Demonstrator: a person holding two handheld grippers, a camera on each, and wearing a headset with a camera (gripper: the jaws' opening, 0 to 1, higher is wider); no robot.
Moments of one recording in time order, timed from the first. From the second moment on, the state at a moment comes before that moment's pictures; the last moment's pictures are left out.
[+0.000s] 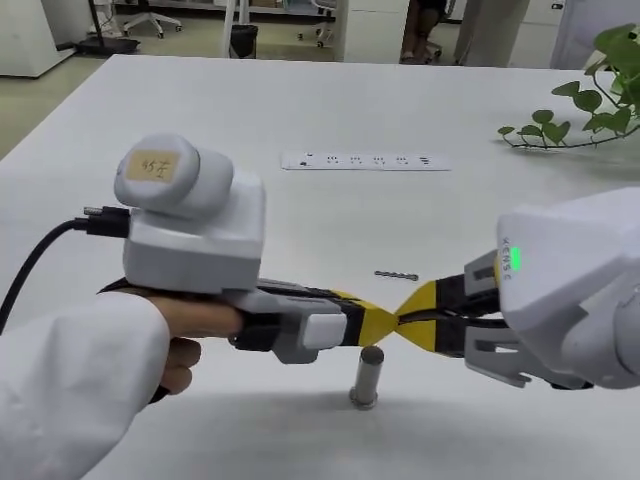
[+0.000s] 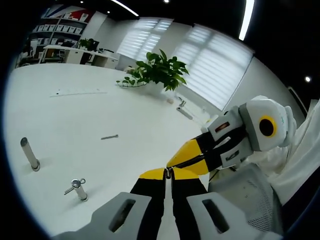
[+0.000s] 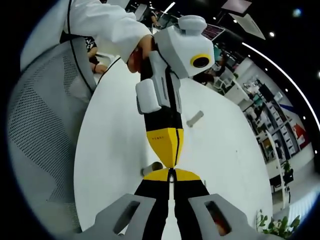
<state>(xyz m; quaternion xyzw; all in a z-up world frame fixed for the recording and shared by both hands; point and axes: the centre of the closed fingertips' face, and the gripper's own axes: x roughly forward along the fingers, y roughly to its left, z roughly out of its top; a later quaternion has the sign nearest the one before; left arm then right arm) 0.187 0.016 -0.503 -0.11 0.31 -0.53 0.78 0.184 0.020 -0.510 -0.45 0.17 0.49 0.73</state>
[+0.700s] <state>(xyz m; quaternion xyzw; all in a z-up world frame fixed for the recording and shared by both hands) 0.182 0.020 -0.506 -0.08 0.32 -0.52 0.79 0.181 0.024 -0.511 -0.44 0.18 0.50 0.72</state>
